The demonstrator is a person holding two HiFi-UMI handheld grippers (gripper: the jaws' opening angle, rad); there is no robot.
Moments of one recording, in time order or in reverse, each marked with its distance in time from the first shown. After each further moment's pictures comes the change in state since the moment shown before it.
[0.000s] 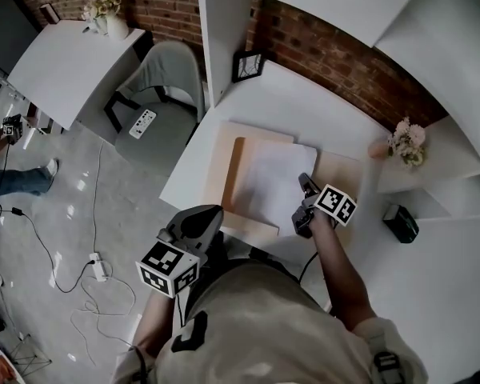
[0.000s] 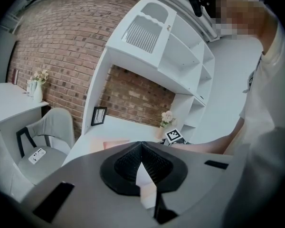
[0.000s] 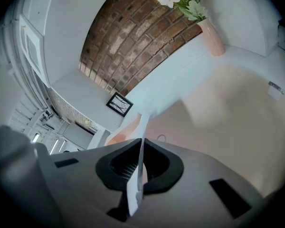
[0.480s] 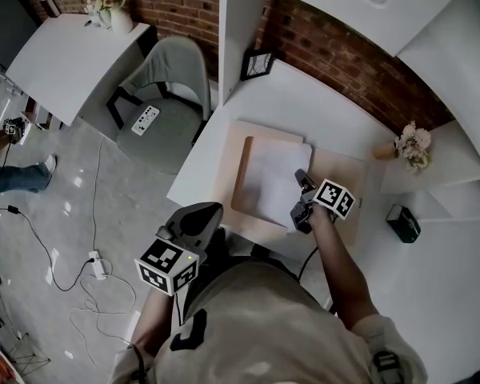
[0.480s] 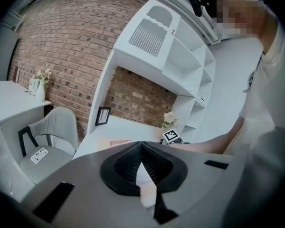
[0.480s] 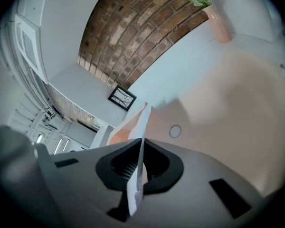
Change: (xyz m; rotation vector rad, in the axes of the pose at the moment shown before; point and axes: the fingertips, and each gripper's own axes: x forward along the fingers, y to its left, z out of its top) left arm -0.017 0.027 0.000 -0.015 -0.004 -0.007; right arm 0.028 0.022 -0.020 0.030 0.053 0.023
